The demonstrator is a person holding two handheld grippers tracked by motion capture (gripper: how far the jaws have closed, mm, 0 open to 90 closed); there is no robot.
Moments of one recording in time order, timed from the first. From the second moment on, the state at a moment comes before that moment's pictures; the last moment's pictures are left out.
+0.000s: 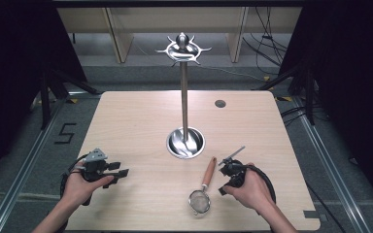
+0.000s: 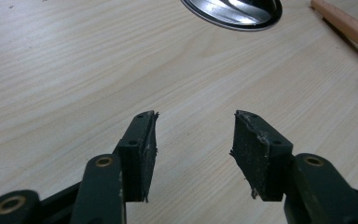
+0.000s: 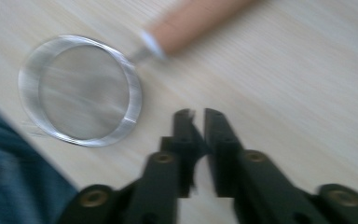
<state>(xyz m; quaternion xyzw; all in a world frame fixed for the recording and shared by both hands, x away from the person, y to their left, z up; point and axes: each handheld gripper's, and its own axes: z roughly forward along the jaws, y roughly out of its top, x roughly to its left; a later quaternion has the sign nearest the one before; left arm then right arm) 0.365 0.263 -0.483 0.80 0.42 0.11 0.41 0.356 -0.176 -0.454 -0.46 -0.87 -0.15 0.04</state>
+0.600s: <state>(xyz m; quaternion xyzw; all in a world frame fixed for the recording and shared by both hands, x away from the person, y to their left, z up) 0.365 0.264 -0.482 0.80 0.42 0.11 0.42 0.410 -0.163 -0.470 -0.42 -0.90 -0.10 -0.04</state>
